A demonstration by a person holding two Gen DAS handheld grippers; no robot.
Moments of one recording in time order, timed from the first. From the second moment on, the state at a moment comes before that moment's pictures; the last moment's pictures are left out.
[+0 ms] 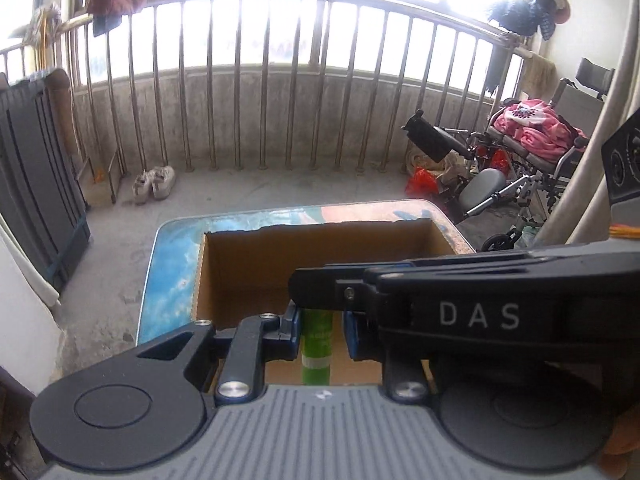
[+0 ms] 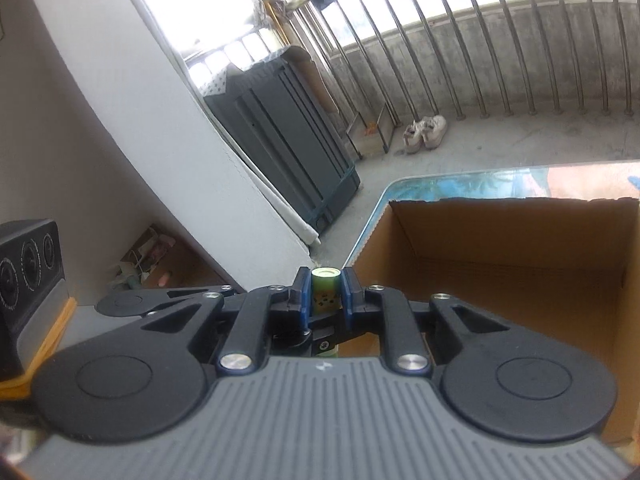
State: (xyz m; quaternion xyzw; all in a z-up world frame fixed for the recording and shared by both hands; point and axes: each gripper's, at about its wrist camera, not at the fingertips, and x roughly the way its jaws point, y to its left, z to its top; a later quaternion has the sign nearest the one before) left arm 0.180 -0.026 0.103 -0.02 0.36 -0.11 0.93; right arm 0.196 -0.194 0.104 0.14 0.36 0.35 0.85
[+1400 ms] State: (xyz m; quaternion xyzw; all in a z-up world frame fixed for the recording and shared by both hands) left arm 0.114 -0.007 0.126 -0.01 0.30 -0.10 0.95; right arm 0.141 -0.306 0.078 0.25 0.35 0.30 0.85
